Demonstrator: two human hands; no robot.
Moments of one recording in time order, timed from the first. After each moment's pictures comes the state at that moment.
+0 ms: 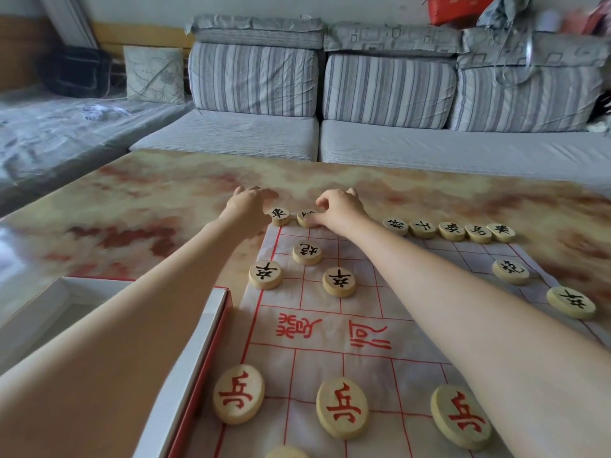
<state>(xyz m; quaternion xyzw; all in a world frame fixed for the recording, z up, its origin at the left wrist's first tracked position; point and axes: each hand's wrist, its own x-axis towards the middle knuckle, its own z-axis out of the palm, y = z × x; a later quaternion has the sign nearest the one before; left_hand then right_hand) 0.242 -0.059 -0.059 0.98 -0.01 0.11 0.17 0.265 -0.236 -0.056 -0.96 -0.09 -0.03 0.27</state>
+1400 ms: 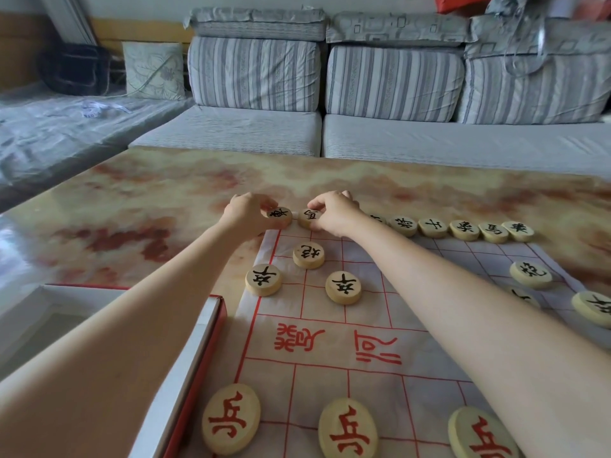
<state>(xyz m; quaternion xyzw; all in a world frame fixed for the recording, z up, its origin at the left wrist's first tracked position) 0.260 -0.052 -0.080 0.95 0.01 0.09 0.29 0.269 -0.228 -0.057 -0.96 -0.10 0.03 0.28</state>
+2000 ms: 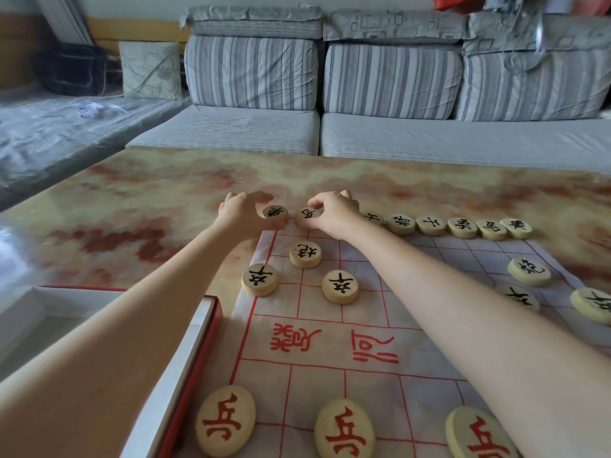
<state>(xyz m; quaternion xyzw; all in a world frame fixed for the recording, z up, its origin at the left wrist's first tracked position) 0.258 -0.054 -0.082 0.96 0.03 0.11 0.26 0.266 -0.231 -0.064 -0.95 -0.10 0.01 0.29</state>
